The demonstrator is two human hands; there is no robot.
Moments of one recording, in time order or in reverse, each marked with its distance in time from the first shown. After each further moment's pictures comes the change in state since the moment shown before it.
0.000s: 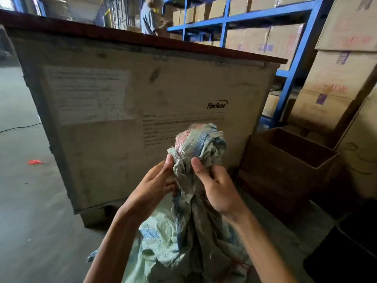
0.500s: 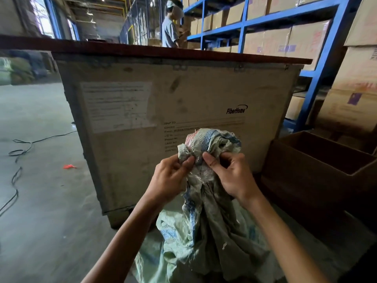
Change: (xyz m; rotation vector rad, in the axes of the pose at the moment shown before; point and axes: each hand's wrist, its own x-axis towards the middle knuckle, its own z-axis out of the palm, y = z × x) left_hand 0.009 0.027 -0.016 0.516 0.272 0.268; right_hand 0.038 -0.007 0.003 -0.195 0.094 -0.199
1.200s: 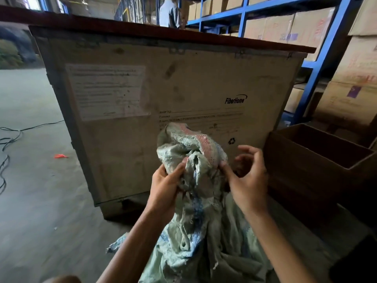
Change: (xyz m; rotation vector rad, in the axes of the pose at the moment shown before) left_hand -0.022 -0.017 0.029 -0.733 0.109 -0.374; right_hand -0.027 0.033 -0.012 -0.180 0.388 0.123
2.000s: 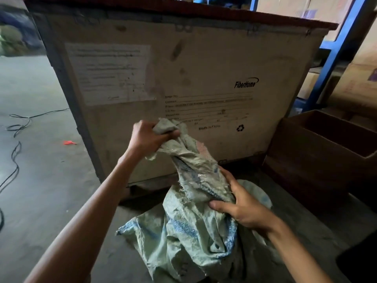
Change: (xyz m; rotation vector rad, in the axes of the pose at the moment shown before) left_hand 0.099 0.052 -0.057 1.181 0.152 0.379; right_hand -0.034 0.040 -0.008 0.073 -0.930 0.342
